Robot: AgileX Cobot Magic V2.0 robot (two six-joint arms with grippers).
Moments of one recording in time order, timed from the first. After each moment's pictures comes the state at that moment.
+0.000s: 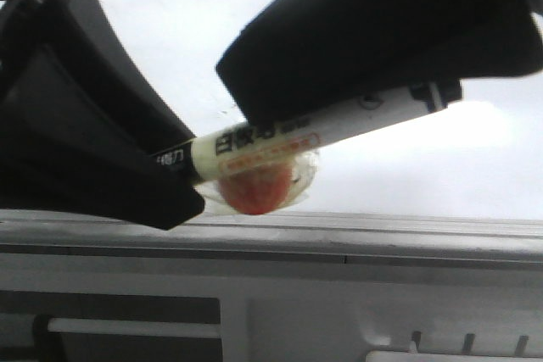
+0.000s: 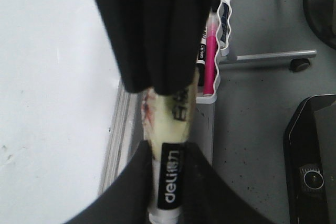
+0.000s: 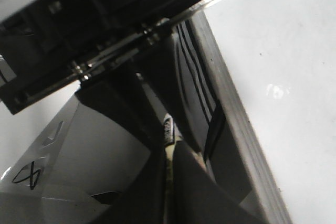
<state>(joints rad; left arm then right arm) -1.07 1.07 -0.67 -0.06 0.40 0.64 0.79 1.04 -0.67 1.00 0.48 -1.28</state>
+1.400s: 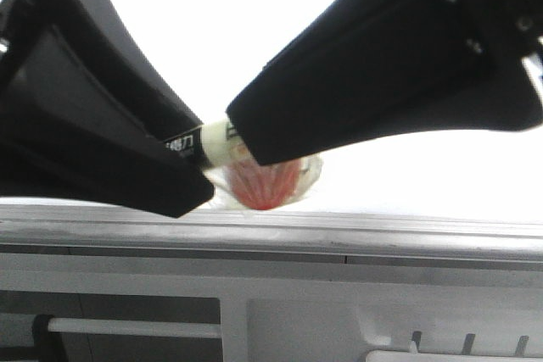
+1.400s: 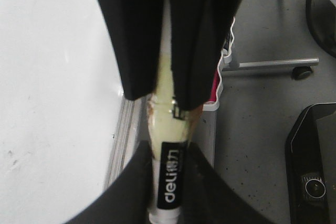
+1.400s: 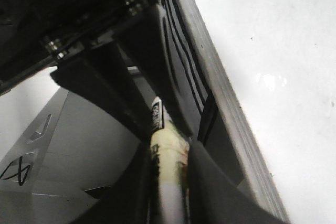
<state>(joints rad) -1.07 1.07 -0.67 -0.07 0.38 0.64 0.79 1.05 -0.64 1.00 0.43 -1.28</state>
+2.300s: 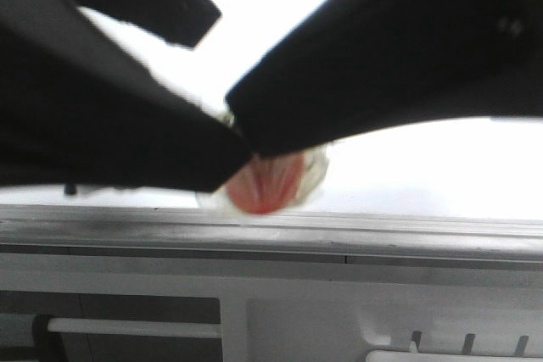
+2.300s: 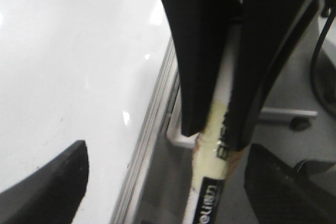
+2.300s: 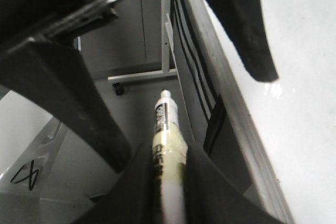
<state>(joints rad) -1.07 0.98 -0.69 -0.22 0.32 0.61 0.79 1.00 -0.64 1.01 0.44 -1.28</state>
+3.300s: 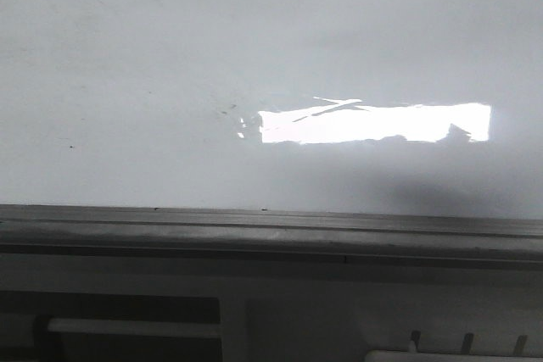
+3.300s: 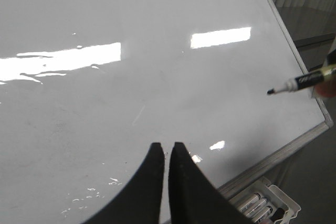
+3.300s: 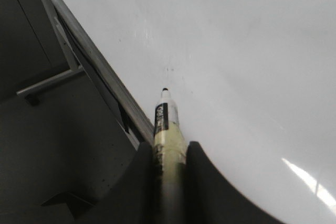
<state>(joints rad) -0.64 0.39 -0.47 -0.45 0.29 0.30 0.63 0.77 -0.91 0.22 0.79 -0.37</state>
